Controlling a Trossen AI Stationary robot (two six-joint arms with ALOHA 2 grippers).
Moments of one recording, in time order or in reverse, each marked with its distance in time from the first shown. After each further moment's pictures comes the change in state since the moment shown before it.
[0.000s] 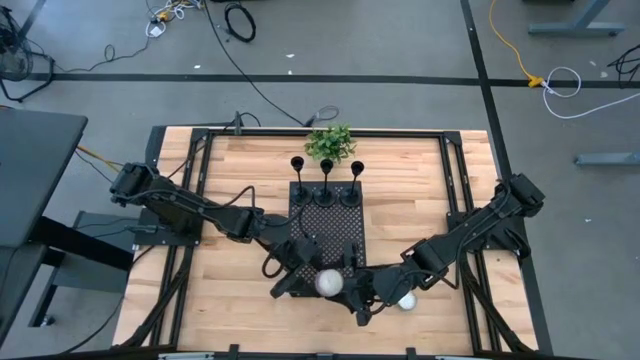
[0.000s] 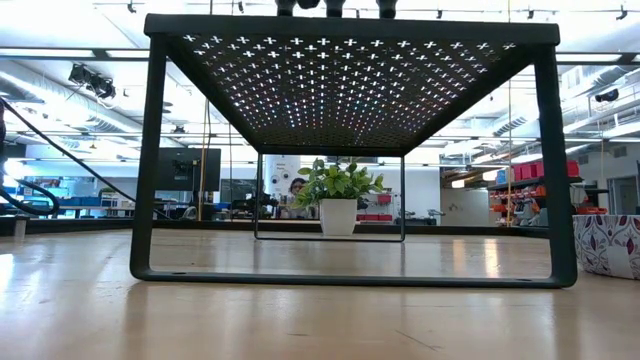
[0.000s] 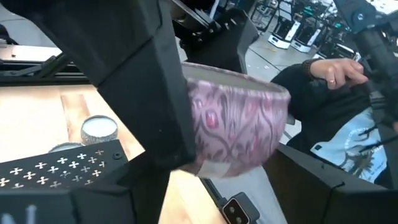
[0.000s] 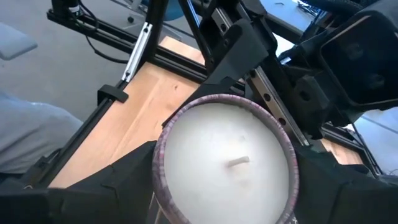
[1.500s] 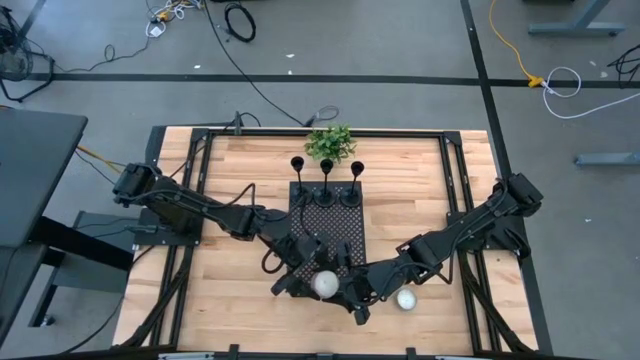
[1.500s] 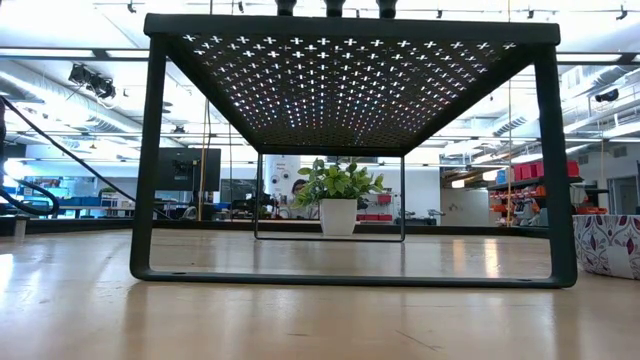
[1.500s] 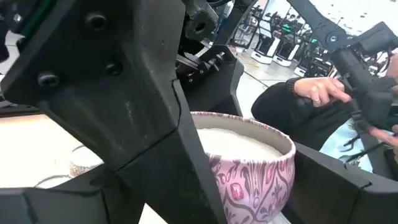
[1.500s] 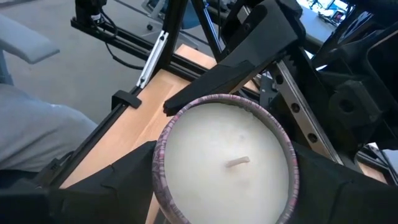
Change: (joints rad) left arm 0.014 0.023 0.002 0.117 0.079 -0.002; right arm -0.041 0.007 -0.002 0.044 -0.115 -0.051
